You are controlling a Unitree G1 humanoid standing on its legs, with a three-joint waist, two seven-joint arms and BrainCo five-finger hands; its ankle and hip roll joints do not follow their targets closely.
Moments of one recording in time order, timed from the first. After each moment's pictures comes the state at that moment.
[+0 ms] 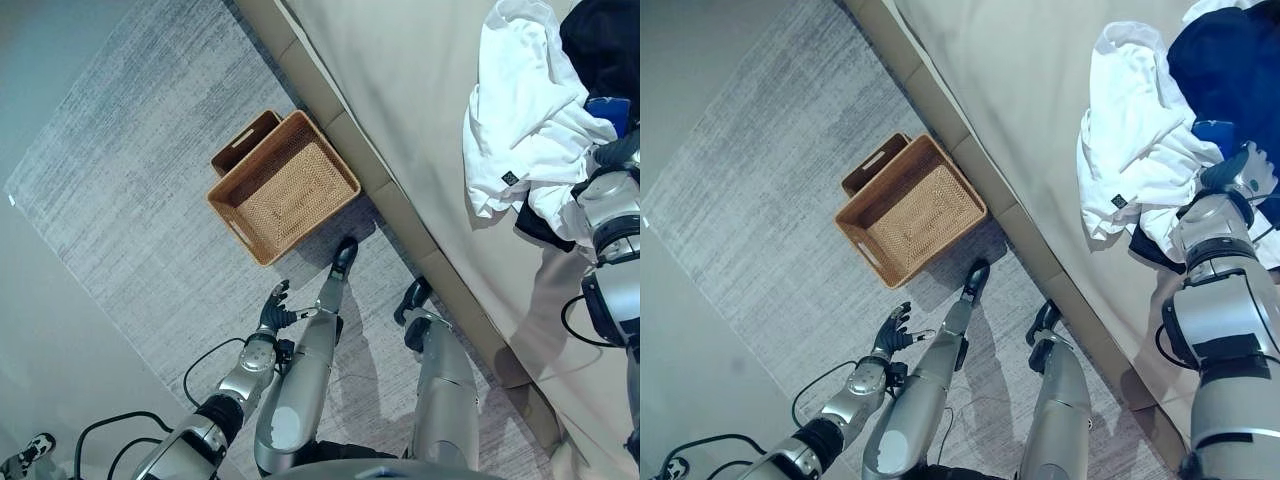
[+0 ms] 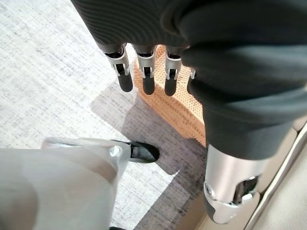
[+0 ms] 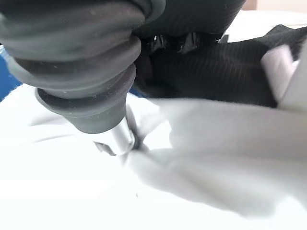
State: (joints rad) left arm -0.27 0.23 -0.53 0.79 -0.38 -0.22 0.28; right arm -1.21 -0.77 0.44 1.44 -0.05 0.06 -0.50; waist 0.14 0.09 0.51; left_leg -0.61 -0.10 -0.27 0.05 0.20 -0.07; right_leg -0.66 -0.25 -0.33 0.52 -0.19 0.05
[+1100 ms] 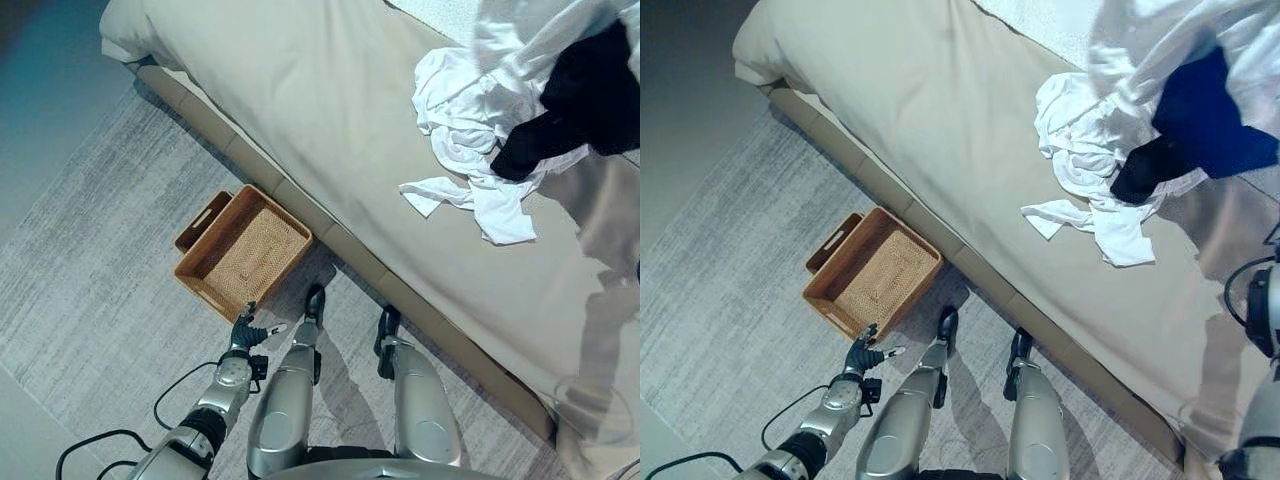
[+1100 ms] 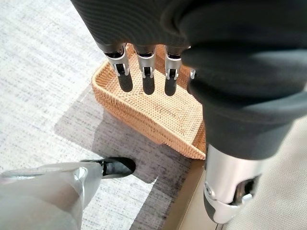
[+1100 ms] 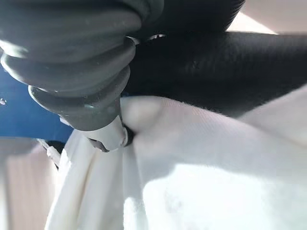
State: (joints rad) left arm -0.22 0.26 -0.40 0.94 -0.33 -0.22 0.29; right arm -1.37 -1.04 0.27 0.94 -0.04 0.00 -0.86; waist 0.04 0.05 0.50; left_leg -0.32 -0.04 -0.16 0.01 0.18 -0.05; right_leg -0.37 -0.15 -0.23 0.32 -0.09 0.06
